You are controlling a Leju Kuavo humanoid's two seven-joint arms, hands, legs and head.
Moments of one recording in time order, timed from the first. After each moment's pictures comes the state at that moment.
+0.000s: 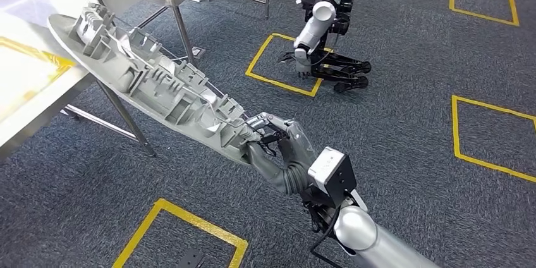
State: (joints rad) left arm -0.18 0.03 -1.23 -0.33 0.79 0.16 -0.20; right arm -0.37 -0.22 0.86 -1.81 -0.14 -0.28 -0.20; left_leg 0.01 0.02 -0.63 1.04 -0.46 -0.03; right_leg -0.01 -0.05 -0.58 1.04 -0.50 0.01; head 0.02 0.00
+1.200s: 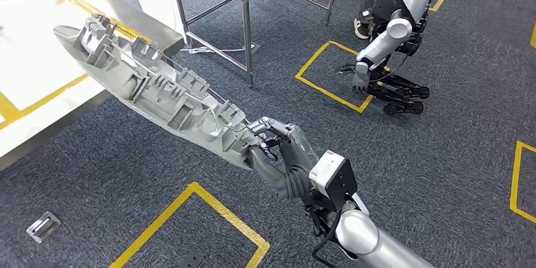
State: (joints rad) left arm -0.17 0.03 -1.22 -0.33 0.78 0.17 -0.20; right arm -0.35 -0.22 0.85 -1.82 -0.14 -0.27 -0.19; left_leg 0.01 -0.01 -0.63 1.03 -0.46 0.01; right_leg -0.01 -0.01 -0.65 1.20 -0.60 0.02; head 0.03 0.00
